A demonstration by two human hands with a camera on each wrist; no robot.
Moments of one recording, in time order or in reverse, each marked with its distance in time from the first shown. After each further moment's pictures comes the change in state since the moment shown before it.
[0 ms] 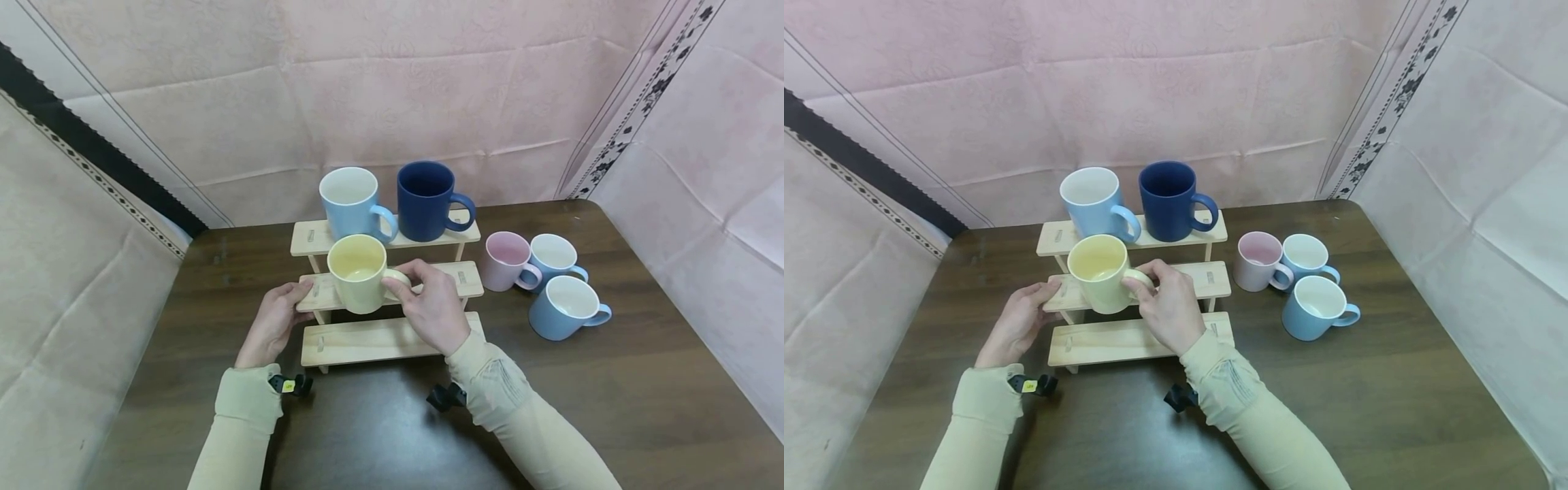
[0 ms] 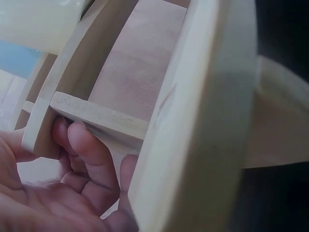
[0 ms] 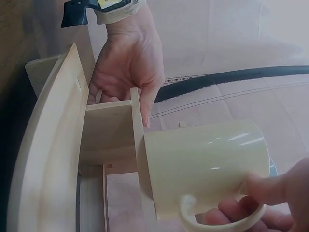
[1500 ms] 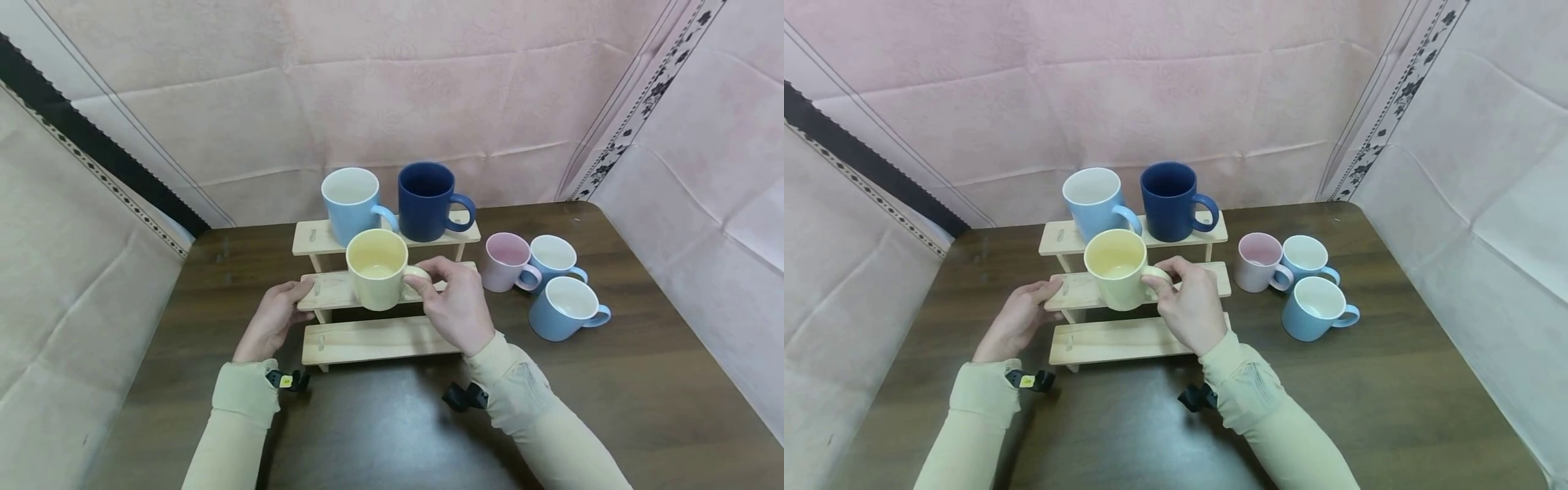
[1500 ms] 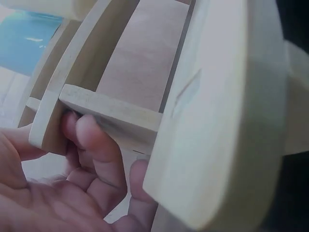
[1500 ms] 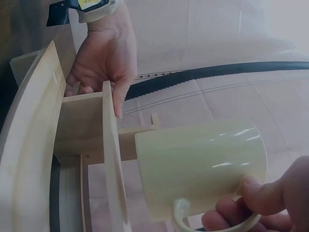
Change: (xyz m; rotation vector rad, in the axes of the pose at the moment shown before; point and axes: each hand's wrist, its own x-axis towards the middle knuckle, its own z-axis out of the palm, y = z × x) left_hand -0.002 0.008 -0.003 0.098 -0.038 -0.037; right_hand -0.005 -0.004 -0.032 -0.040 0.047 -0.032
